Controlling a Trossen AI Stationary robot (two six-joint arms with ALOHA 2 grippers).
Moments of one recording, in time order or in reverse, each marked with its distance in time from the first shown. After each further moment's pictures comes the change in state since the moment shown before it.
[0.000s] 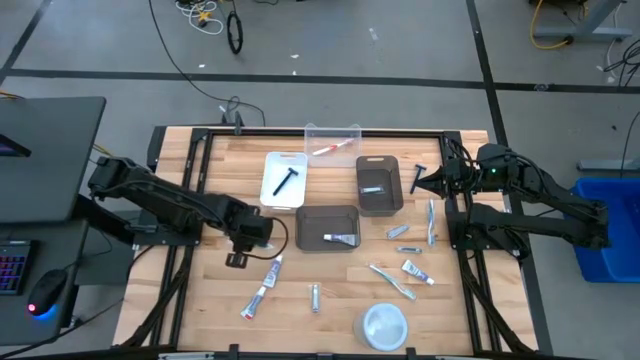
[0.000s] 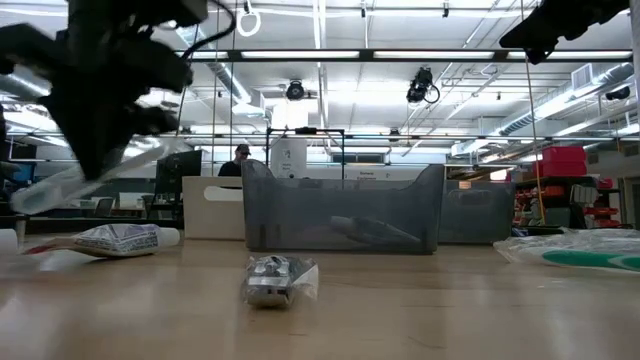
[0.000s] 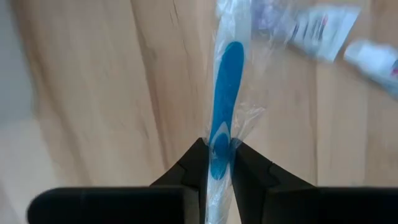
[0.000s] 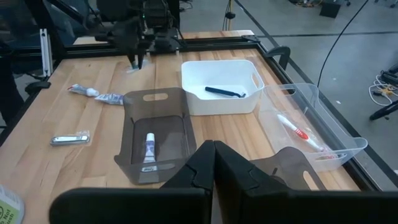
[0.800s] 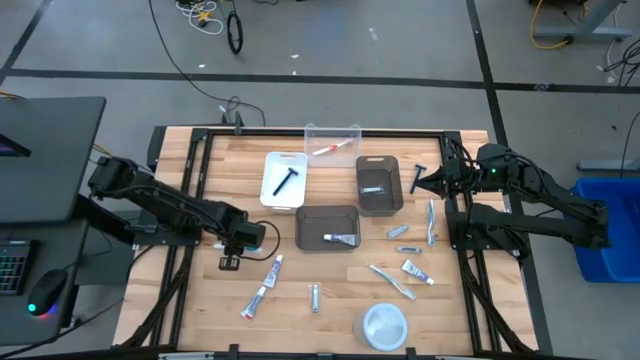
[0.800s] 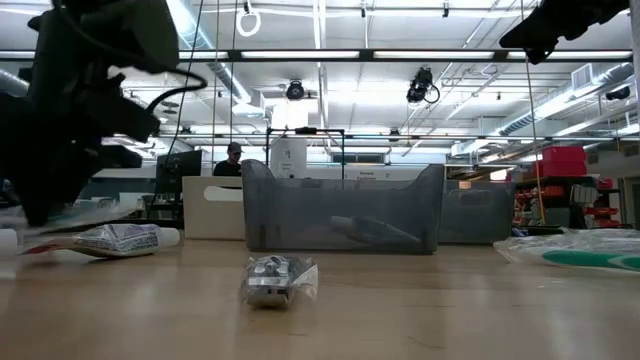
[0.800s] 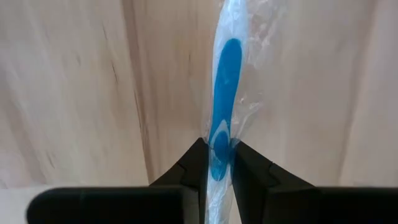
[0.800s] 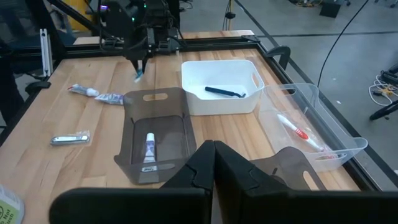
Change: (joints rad) left arm -0.032 0.000 -0.156 0.073 0.020 -0.110; right arm 0.000 0.000 0.000 0.000 0.000 0.000
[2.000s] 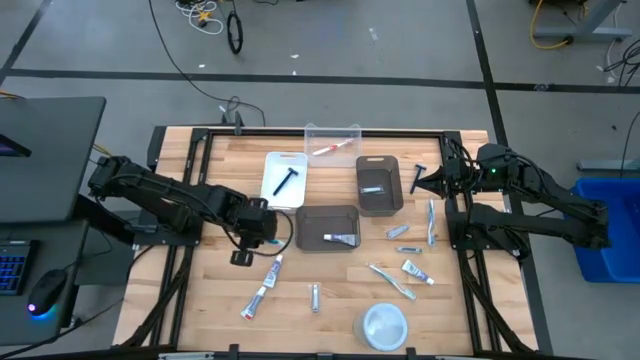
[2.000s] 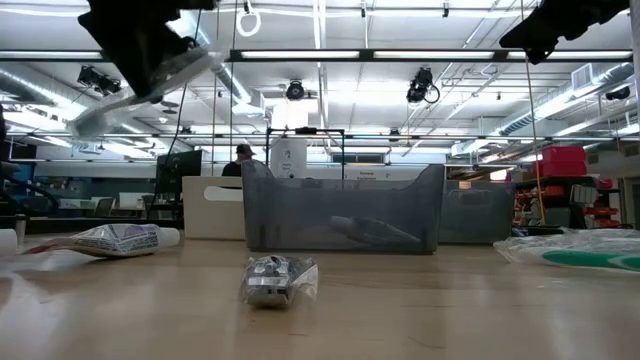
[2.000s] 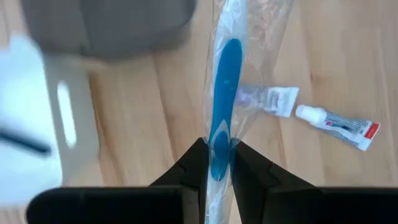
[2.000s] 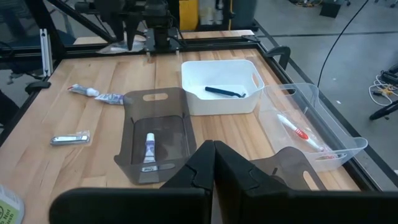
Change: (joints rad) left arm 0.003 0.000 0.451 -0.210 -0.087 0.155; right arm 0.000 0.000 0.000 0.000 0.000 0.000
